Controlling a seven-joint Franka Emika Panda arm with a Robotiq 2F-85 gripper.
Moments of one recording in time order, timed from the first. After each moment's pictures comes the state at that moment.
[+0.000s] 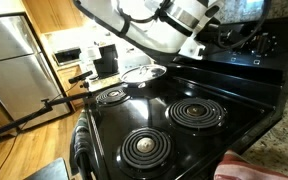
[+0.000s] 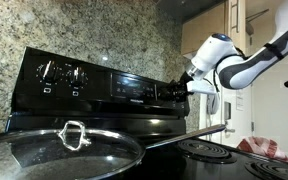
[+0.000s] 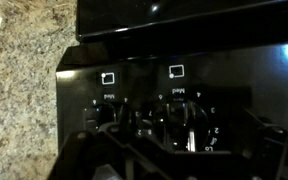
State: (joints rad) arm -0.13 0.50 -0.09 -1.61 -1.06 2.91 1.23
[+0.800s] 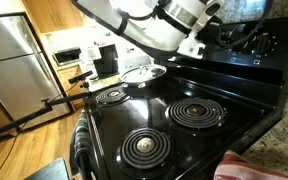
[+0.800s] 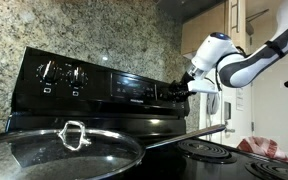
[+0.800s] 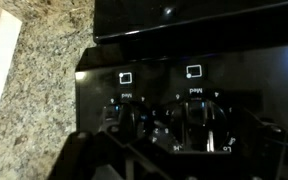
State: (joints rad) arm -0.12 0.48 -0.10 -1.62 -1.05 2.86 1.23
